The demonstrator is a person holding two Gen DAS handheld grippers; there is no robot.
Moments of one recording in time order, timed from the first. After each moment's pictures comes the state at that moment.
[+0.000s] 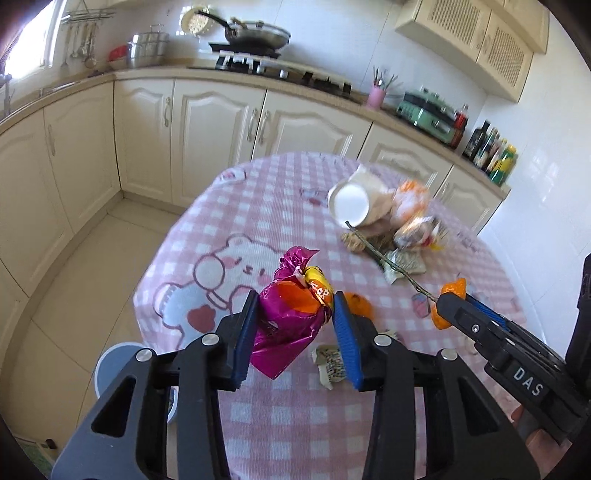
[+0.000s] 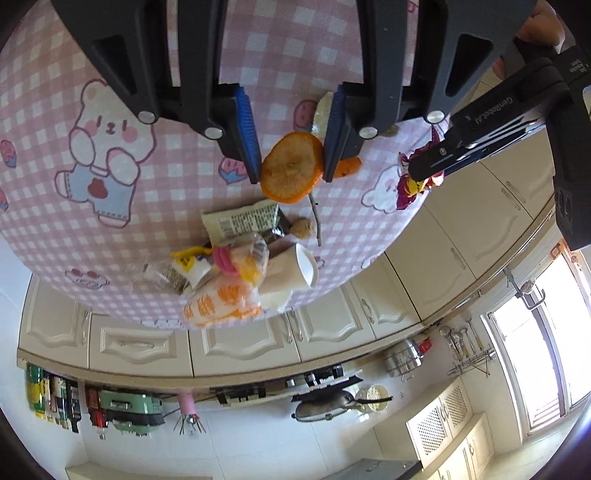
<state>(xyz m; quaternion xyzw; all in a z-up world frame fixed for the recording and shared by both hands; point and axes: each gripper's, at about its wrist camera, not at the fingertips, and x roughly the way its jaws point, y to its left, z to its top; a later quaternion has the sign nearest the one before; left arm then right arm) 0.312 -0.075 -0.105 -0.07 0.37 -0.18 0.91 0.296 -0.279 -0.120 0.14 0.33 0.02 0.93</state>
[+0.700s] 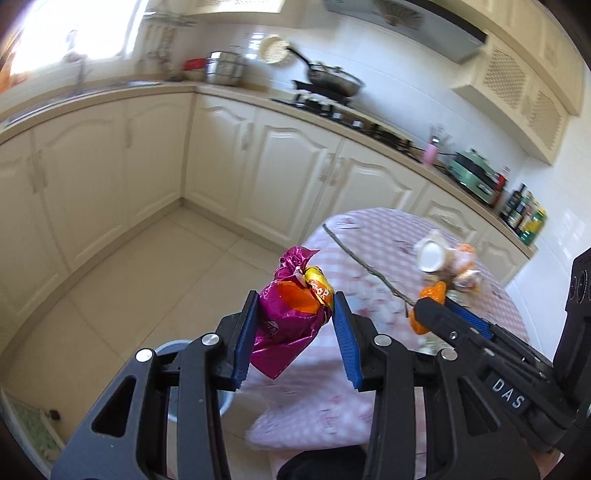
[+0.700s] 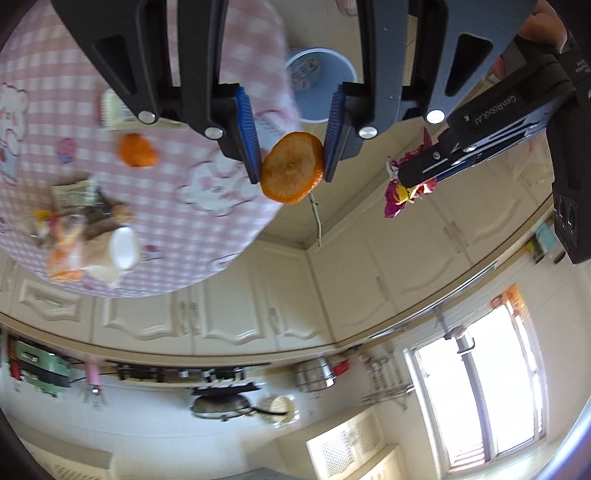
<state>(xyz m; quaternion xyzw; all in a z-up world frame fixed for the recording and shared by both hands) 0.271 0.073 -0.085 -0.13 0.33 -0.07 0.93 0.308 -0.120 -0.095 0.07 0.33 0.16 0.93</state>
